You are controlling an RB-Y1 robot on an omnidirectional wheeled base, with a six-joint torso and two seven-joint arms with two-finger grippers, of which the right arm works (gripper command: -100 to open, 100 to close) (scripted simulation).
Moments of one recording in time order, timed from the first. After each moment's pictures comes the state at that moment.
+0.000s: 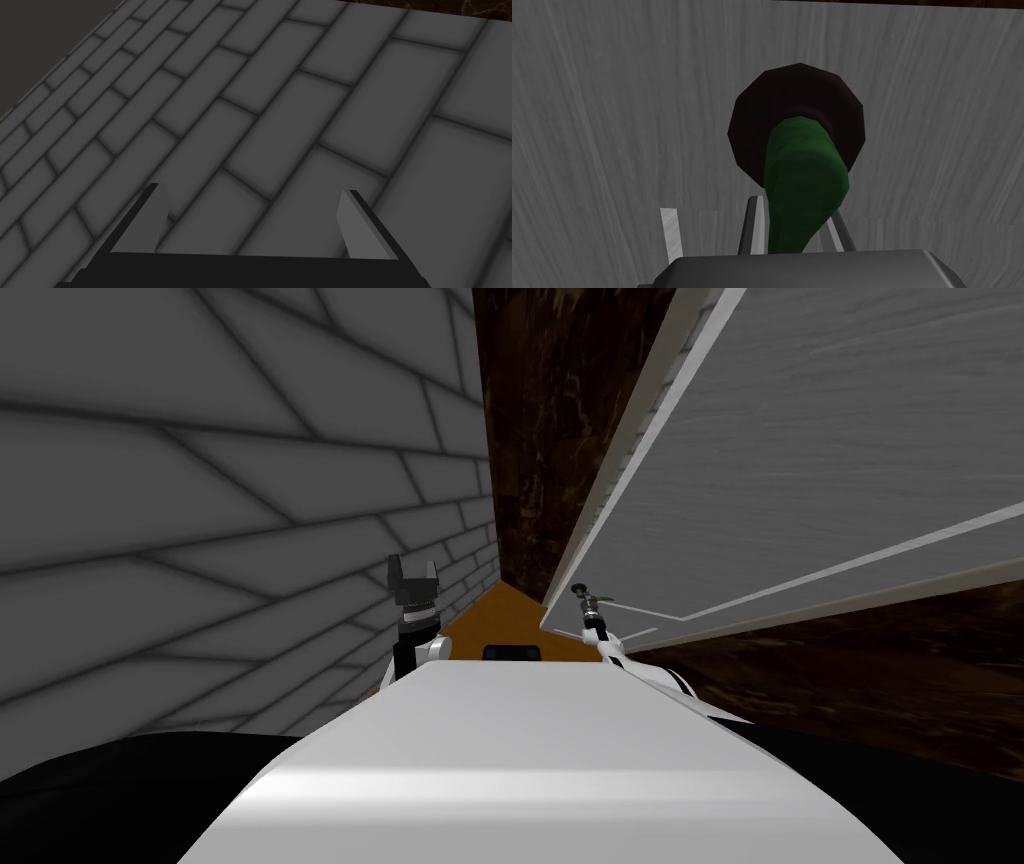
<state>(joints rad) -0.24 -0.36 -0.25 -0.47 0.01 -0.77 -0.19</state>
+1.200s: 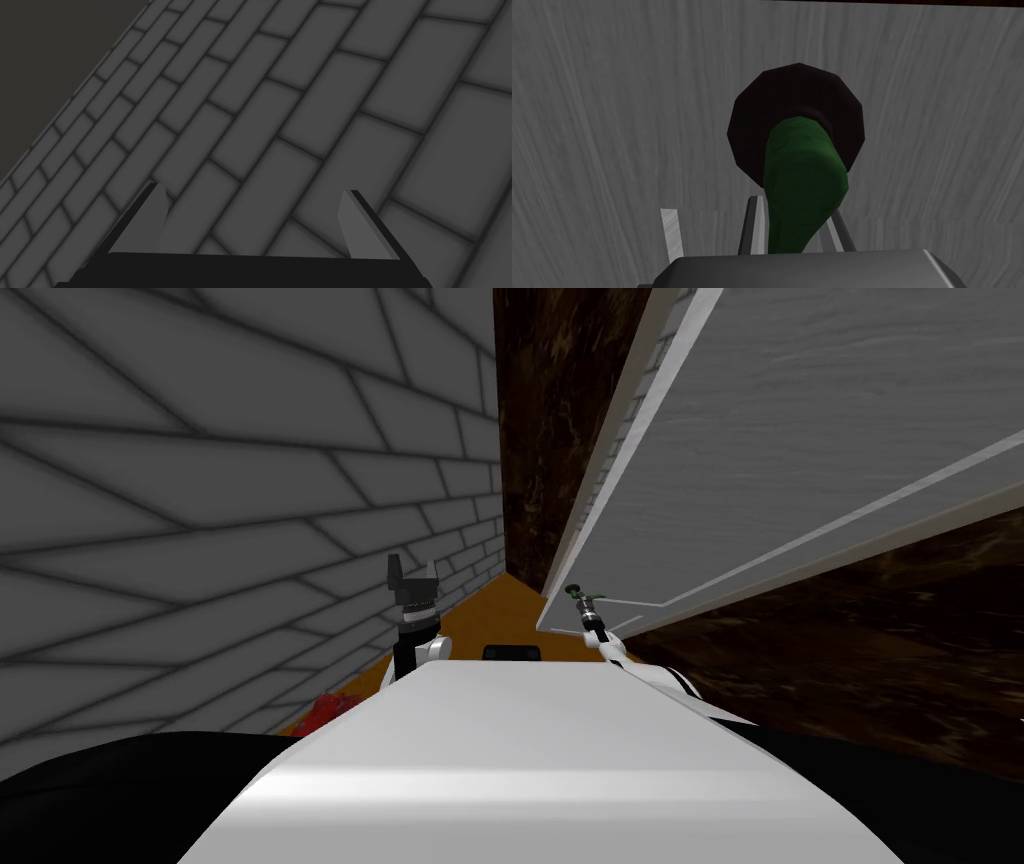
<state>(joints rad) -0.23 -0.39 -0.14 -0.47 0.08 -0.83 -0.31</state>
